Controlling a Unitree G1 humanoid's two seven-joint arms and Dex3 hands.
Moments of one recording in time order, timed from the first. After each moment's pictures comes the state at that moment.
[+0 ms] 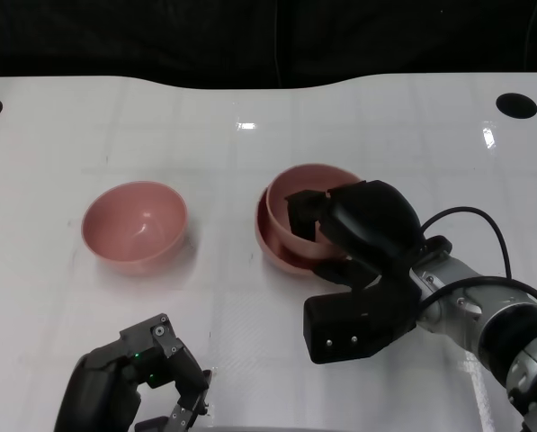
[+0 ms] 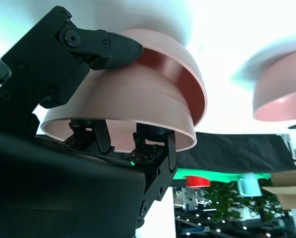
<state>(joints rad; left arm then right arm) 0.27 0.00 -0.03 0.09 -0.14 -0.60 -0.27 -0.87 -0.03 0.64 1.22 -0.82 -0.46 -0.57</state>
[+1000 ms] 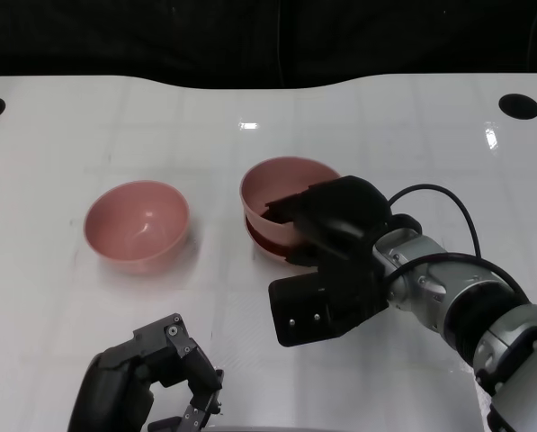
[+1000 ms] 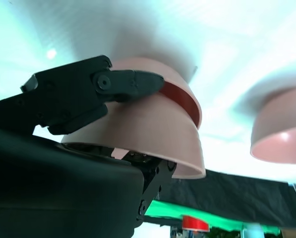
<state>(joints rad) 0.27 -0.03 -0.05 0.09 -0.13 -0.60 -0.27 -0.96 0.05 0.67 1.28 -0.82 -0.30 -0.34</state>
